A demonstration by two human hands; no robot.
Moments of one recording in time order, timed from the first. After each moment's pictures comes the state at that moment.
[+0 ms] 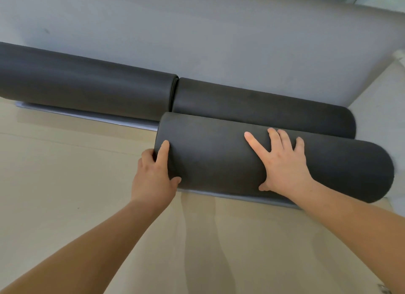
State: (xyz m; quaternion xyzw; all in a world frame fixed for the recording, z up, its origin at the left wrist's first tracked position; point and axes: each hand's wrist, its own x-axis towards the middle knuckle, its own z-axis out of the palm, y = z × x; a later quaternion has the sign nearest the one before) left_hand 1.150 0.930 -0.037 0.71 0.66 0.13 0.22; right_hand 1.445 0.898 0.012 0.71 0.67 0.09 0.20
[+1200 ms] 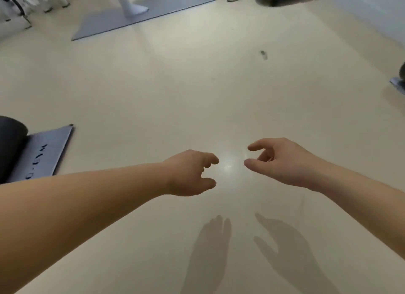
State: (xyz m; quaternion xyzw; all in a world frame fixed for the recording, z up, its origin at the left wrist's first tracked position) left_hand 0.740 0.552 0.074 0.34 0.88 0.04 0.32; right_hand 0.858 0.776 0.050 0.19 0.86 -0.45 0.13
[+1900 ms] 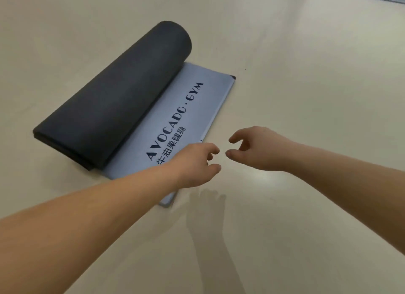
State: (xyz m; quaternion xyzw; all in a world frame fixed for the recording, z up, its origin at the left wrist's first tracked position) left_hand 0.579 -0.007 0.006 0.01 0.92 0.30 0.25; right_hand 0.539 0.184 0.051 -0.11 0.94 -0.19 0.28
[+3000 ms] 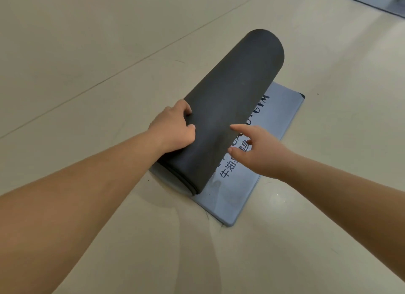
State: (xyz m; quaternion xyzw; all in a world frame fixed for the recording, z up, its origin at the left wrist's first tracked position) left_hand 0.542 -0.242 0.004 -0.20 0.94 0.28 0.09; right_hand 0.503 -0.006 0.017 -0.22 0.91 -0.25 0.24
